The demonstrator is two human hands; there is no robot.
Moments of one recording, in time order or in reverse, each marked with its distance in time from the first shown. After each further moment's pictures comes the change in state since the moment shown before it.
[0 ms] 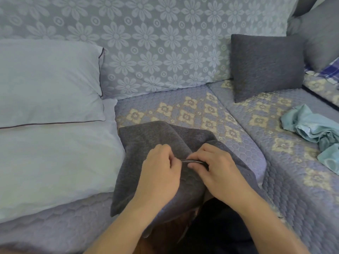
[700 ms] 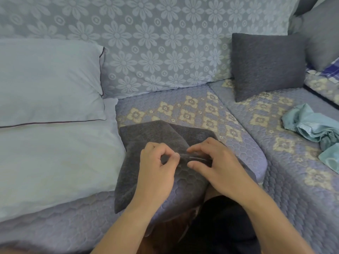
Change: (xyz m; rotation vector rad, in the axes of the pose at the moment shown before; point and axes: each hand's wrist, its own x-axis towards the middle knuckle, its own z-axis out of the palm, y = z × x) left_hand -0.008 0.004 -0.009 -0.320 0.058 -0.103; right_hand 0.006 -0.007 -0.011 0.053 -0.066 0.133
